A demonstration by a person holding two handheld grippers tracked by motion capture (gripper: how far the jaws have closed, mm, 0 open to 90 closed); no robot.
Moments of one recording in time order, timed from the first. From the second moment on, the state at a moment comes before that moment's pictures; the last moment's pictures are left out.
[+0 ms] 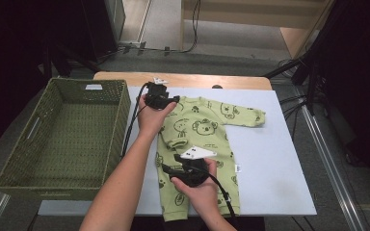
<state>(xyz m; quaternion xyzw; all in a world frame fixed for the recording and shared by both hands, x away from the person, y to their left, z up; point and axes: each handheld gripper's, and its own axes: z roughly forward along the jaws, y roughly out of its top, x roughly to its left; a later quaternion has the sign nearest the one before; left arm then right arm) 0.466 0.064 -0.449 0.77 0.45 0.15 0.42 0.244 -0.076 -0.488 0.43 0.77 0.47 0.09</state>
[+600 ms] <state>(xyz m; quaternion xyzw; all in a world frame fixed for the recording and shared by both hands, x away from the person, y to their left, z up) 0.399 0.066 -0.446 0.77 0.41 0.12 0.47 0.219 -0.136 -0.480 0.41 0.76 0.48 0.13</state>
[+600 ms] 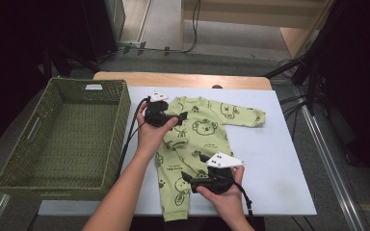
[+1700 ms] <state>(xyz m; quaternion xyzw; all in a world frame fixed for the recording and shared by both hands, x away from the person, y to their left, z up) 0.293 0.092 -0.444 0.78 0.34 0.11 0.52 0.244 -0.238 -0.477 0.47 0.72 0.48 0.19</state>
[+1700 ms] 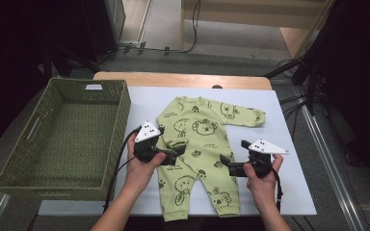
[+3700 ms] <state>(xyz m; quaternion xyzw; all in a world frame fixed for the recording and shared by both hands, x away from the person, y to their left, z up) 0.209 0.122 -0.490 0.79 0.35 0.11 0.49 0.163 -0.222 -0.492 0.43 0.76 0.47 0.14</state>
